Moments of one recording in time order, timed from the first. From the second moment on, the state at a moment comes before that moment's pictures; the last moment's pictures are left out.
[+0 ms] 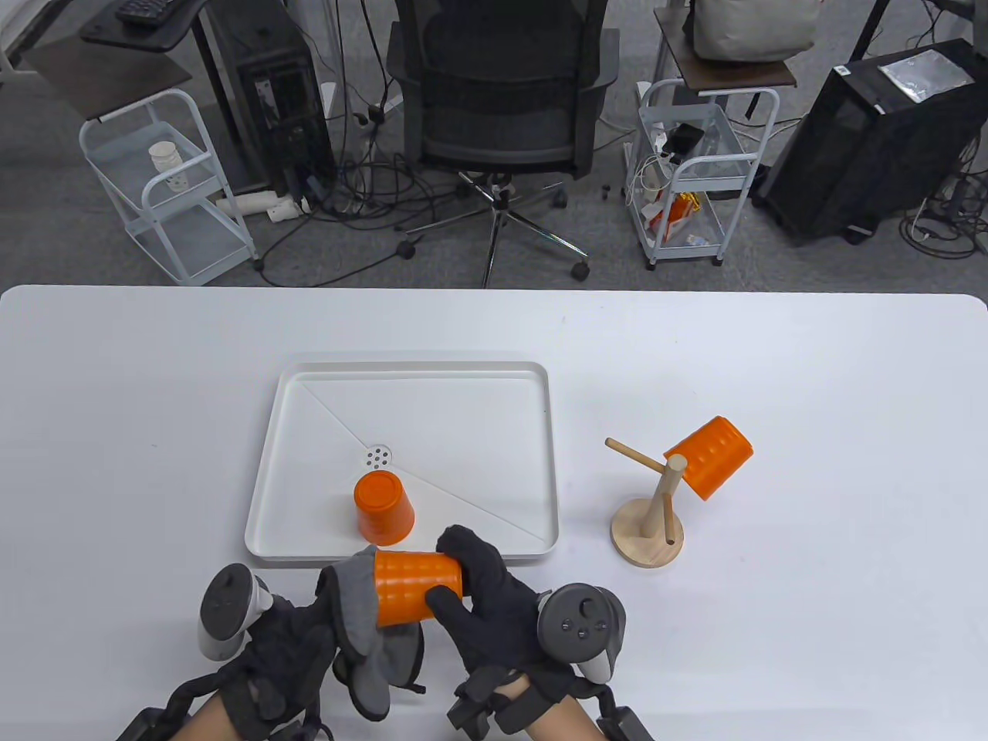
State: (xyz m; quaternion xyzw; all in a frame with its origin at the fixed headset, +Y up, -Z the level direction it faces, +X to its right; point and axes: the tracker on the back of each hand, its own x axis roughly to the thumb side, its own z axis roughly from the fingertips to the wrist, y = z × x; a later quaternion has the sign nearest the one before) left_hand -0.229 -0.732 -0.231 -0.15 -0.42 0.62 0.65; right_hand 0.033 -0.694 -0.232 0.26 -0.07 0.78 0.56
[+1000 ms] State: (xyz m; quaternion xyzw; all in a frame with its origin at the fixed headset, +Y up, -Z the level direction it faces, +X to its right) left_hand -0.224 -0.737 -0.230 -0.19 -0.43 0.60 0.65; right_hand 0.008 -0.696 -0.215 0.33 -0.05 0.80 0.50
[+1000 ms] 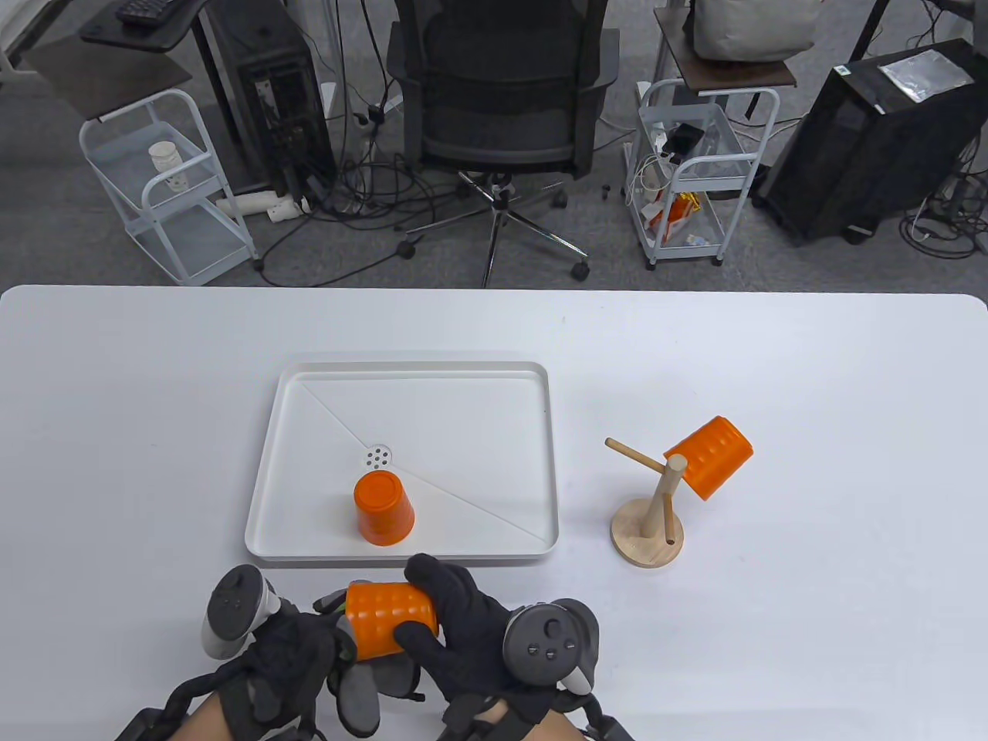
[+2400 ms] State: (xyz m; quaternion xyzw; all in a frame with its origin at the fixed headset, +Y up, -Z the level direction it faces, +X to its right) left_hand -0.228 -0.716 -0.229 -0.13 -0.48 0.44 0.75; right_hand 0.000 -0.702 -0.213 0.33 -0.03 0.81 0.49
